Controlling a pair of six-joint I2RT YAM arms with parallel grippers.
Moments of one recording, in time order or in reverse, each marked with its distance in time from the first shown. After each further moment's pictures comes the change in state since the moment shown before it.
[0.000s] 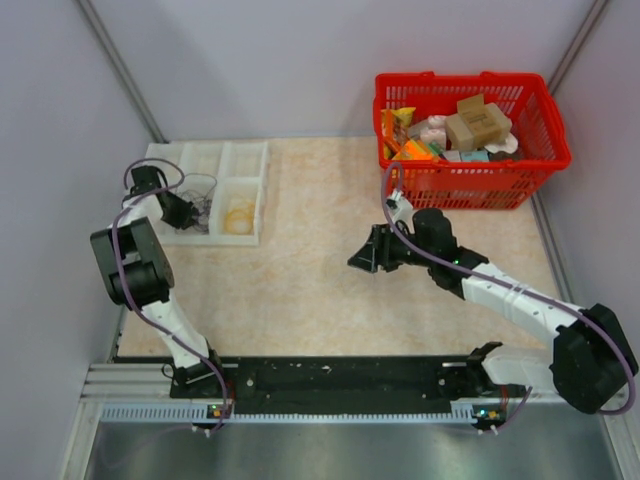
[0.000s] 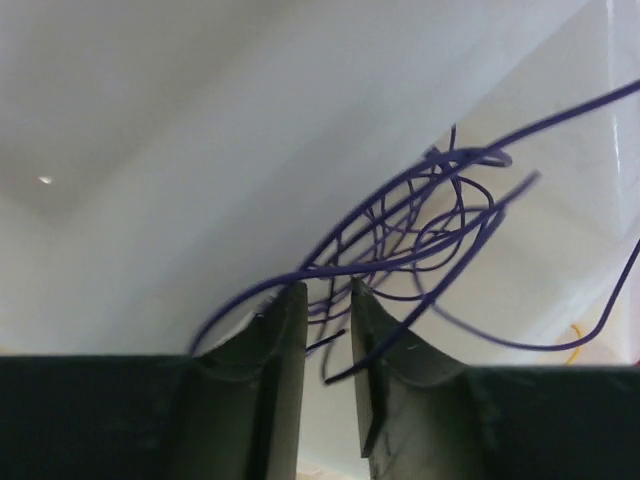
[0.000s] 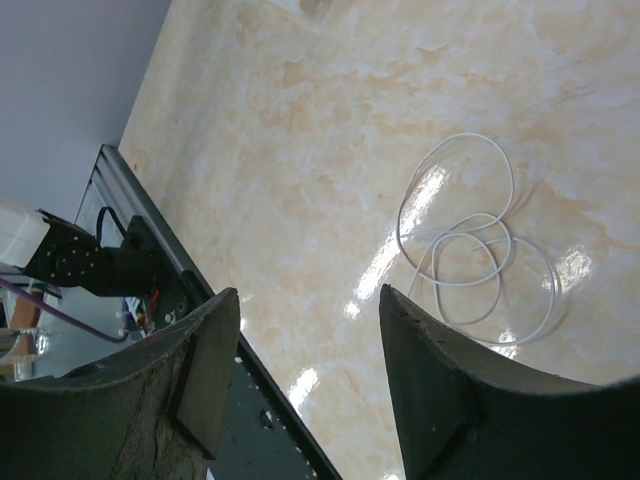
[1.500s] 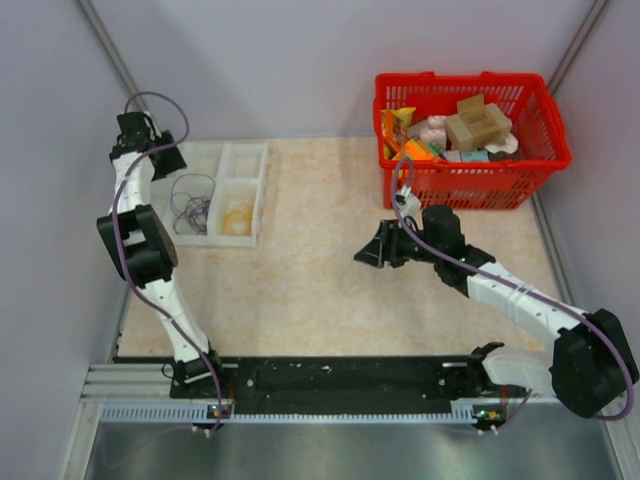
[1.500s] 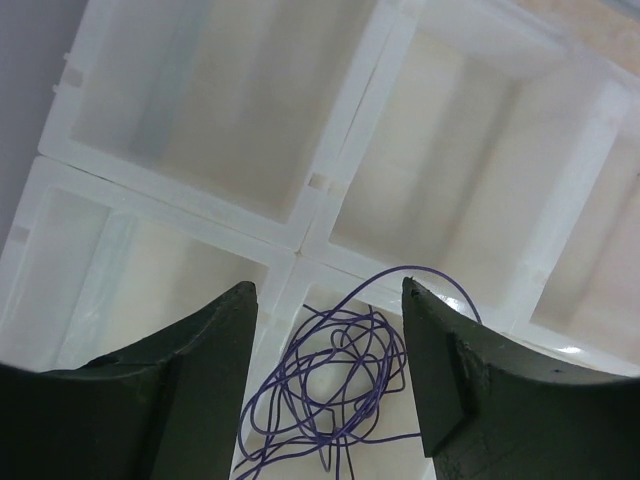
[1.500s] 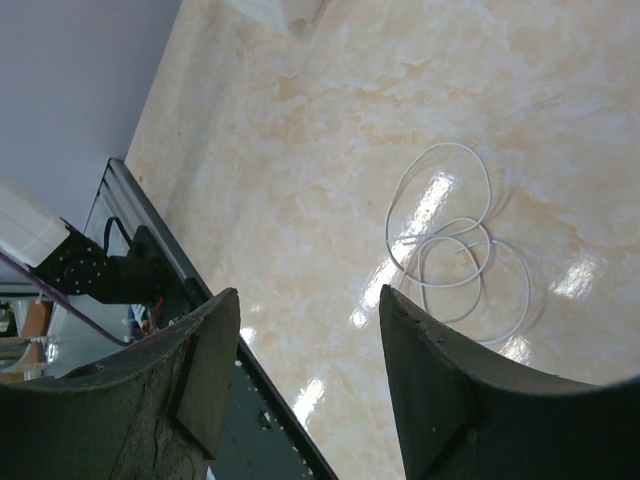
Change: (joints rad) left arm -0.035 0.245 0.645 -0.193 -0.062 0.540; right arm -0.071 -0.023 -0.009 -0.007 -0.049 -0.003
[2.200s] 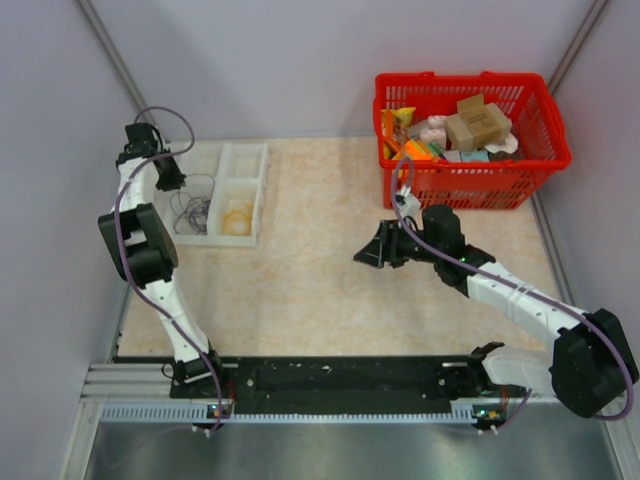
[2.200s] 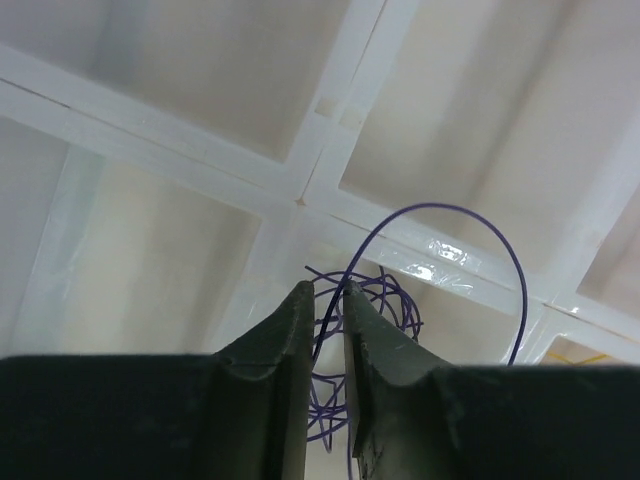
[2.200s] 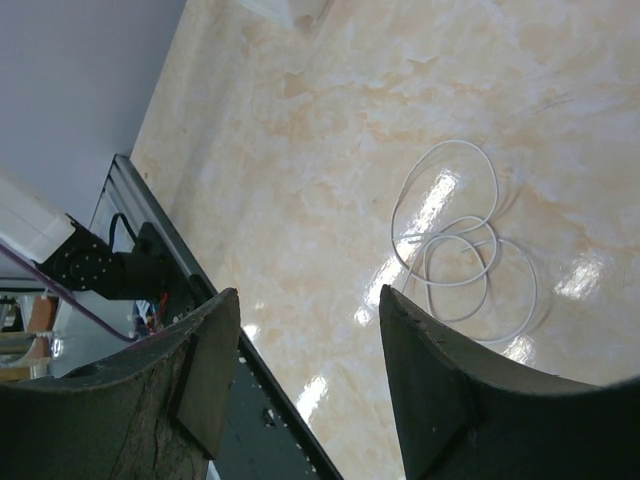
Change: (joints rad) left arm -0.008 0.002 -0.084 -0.031 0.007 0.002; right arm 0.000 0.000 0.000 0.001 -0.016 0.003
